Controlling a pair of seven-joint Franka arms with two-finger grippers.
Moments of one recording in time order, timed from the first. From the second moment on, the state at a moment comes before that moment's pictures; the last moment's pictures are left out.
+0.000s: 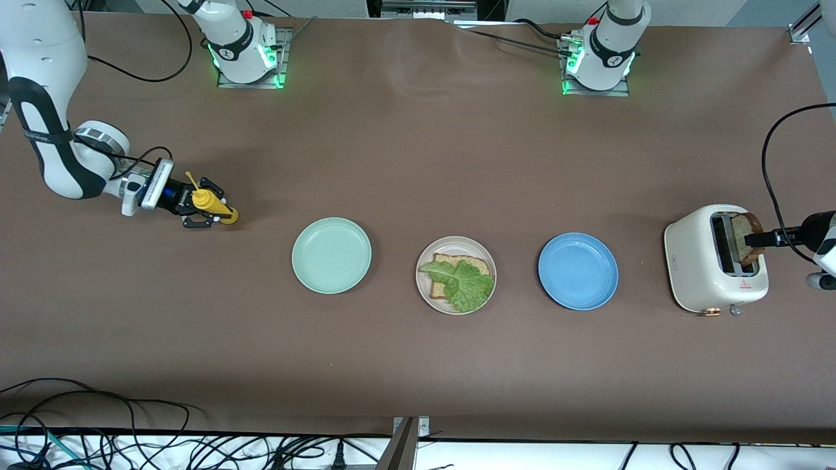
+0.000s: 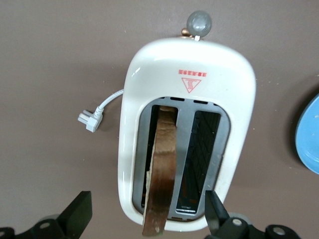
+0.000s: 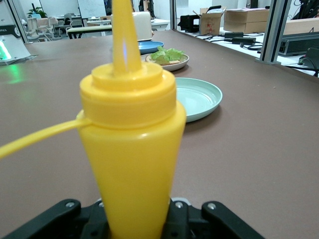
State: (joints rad) left arm 0.26 0.51 0.05 -1.47 0.06 1.71 0.15; right arm -0.14 0.54 -0.22 -2.23 1.35 1.81 -2.71
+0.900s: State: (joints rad) left arm 0.28 0.53 0.05 -1.47 0.06 1.71 0.17; right arm -0.14 0.55 -0.21 -2.23 1.38 1.80 -2.71
